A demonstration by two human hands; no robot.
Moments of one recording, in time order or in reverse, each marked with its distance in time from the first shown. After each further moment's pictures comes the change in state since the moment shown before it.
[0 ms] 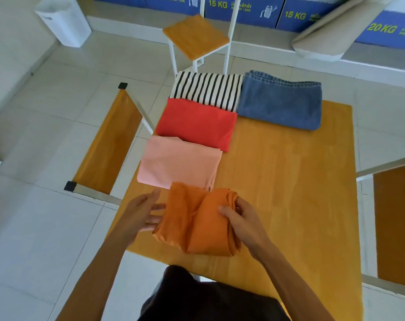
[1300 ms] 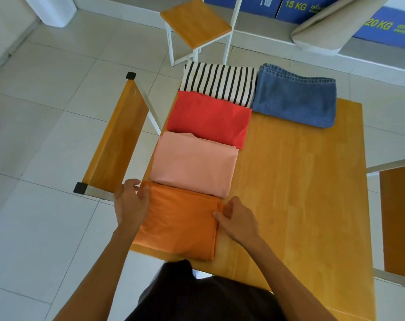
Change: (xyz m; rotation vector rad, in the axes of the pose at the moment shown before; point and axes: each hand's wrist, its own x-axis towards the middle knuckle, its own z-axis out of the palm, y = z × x) left_hand 0.075 -0.034 -0.057 0.516 0.559 0.265; right_hand 0.048 0.029 0.067 -0.756 0.186 0.057
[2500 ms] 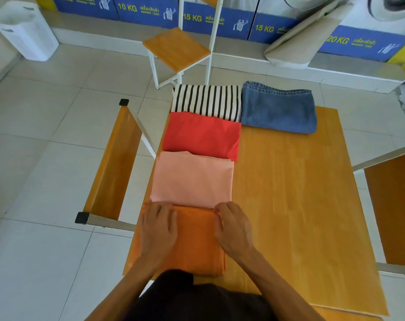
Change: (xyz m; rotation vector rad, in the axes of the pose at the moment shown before) left_hand -0.030 0.009 0.025 0.093 -0.010 0.502; right_hand -0.011 -0.033 0.018 -0.136 0.421 -0.406
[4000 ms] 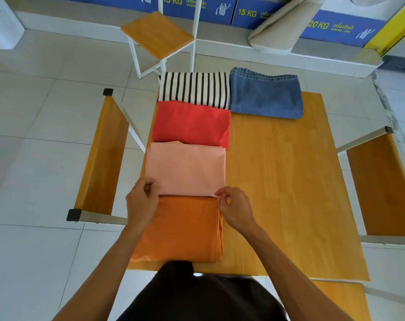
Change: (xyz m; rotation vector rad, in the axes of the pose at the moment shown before) left_hand 0.055 -0.012 -0.016 -0.374 -0.064 -0.200; right_hand 0.017 0.016 -0.007 0.259 -0.097 0.300
